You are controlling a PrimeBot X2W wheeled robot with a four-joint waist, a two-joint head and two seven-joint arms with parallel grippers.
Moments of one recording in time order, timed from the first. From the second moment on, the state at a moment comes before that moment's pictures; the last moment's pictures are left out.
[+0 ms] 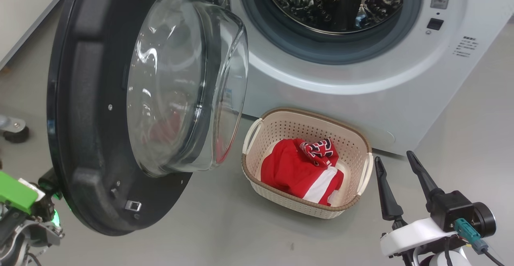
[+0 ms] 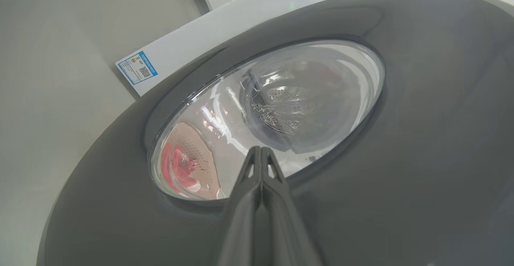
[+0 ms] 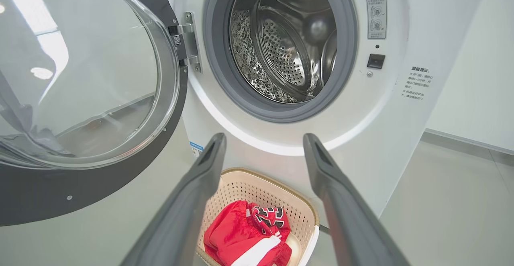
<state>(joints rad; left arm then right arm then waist) -0.20 0.42 -0.08 0.16 -1.82 -0.10 0.49 0.07 -0.10 0.19 0.02 0.20 -0.03 -0.21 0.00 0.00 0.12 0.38</state>
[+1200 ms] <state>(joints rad) -0.06 0.27 -0.21 -0.08 -1.85 -0.11 0.57 0.06 -0.07 0.23 0.05 0.22 -0.04 -0.23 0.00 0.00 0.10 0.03</state>
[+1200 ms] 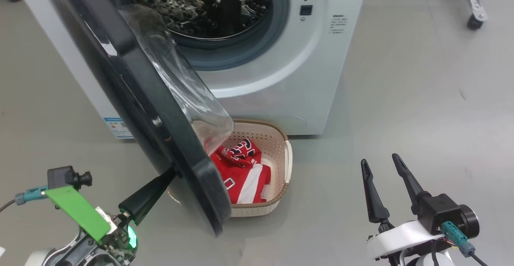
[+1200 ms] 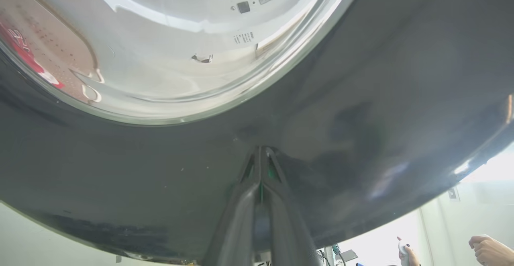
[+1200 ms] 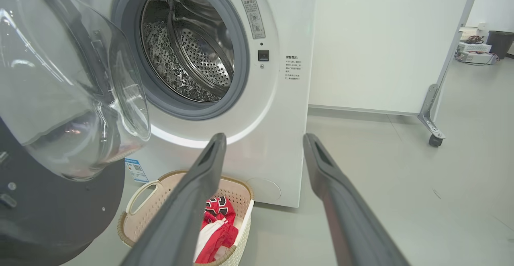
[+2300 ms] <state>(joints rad) -0.47 0.21 -0.21 0.07 -1.83 -0.05 0.54 -0.08 -0.05 0.27 0.04 0.25 -0.03 -0.25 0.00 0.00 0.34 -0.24</state>
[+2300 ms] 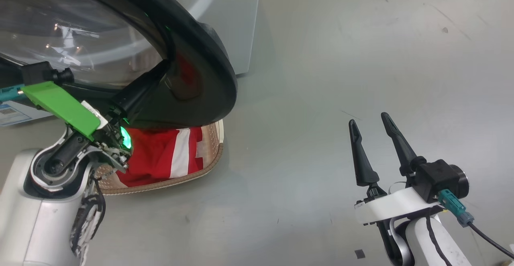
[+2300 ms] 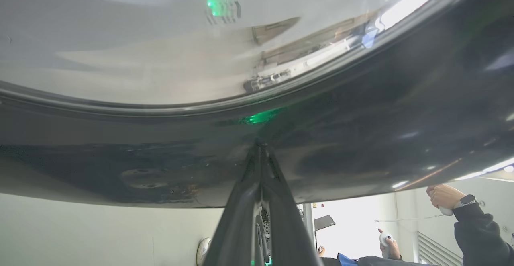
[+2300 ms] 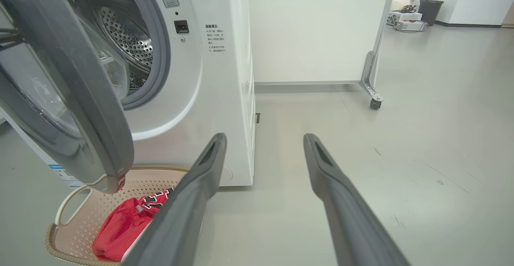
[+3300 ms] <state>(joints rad) -0.82 0.20 -0.17 0.38 -1.71 -0.05 0.43 -0.16 -0.05 0.29 0.05 0.26 -0.02 -0.25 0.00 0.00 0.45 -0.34</state>
